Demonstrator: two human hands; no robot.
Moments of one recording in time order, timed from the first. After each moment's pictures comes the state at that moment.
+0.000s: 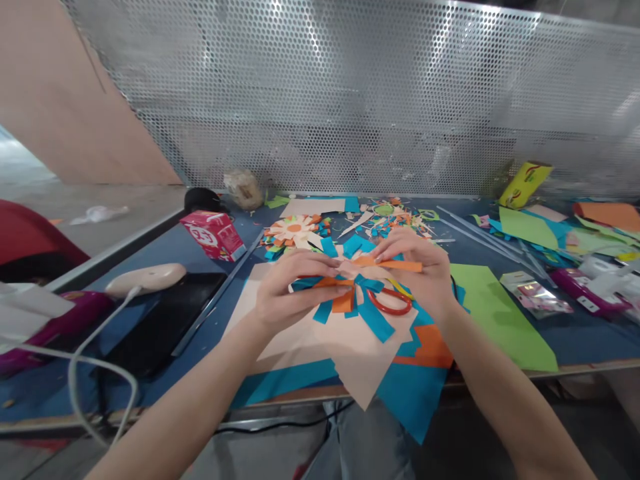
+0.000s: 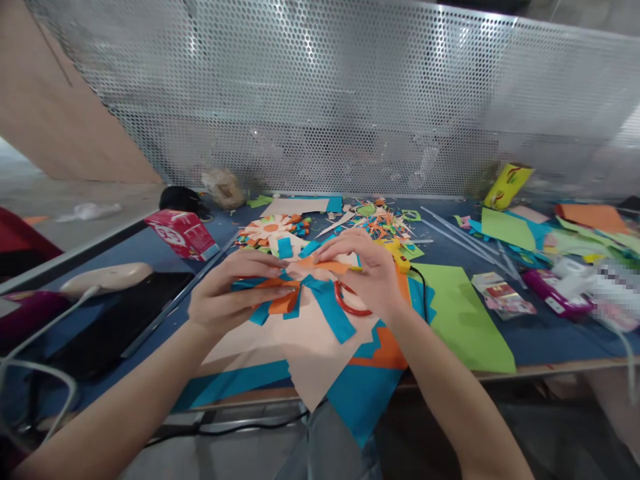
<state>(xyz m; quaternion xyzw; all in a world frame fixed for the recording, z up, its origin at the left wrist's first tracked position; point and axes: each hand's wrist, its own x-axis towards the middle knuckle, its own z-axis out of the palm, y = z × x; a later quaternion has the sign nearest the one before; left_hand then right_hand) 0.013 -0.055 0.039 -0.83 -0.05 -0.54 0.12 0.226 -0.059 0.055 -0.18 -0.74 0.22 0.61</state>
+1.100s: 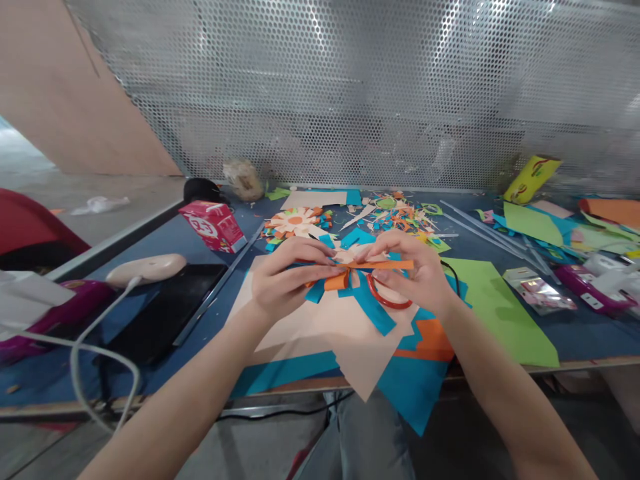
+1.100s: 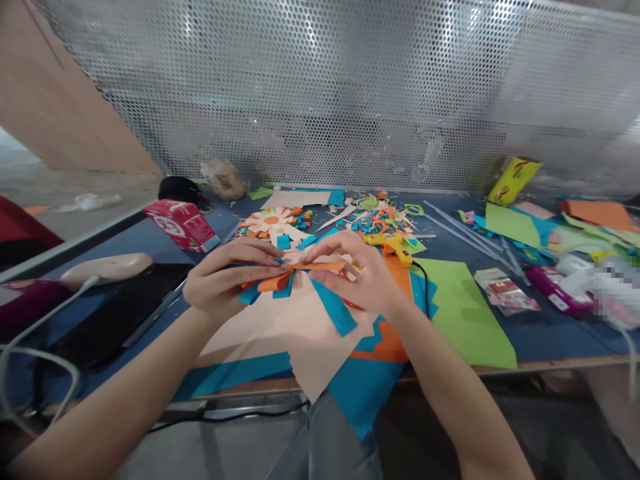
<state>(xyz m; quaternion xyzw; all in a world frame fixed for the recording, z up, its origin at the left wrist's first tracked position) 0.010 -0.052 0.037 -0.81 -0.09 -0.57 0.08 0.225 -0.069 0.057 -0.22 -0.80 0.26 0.50</state>
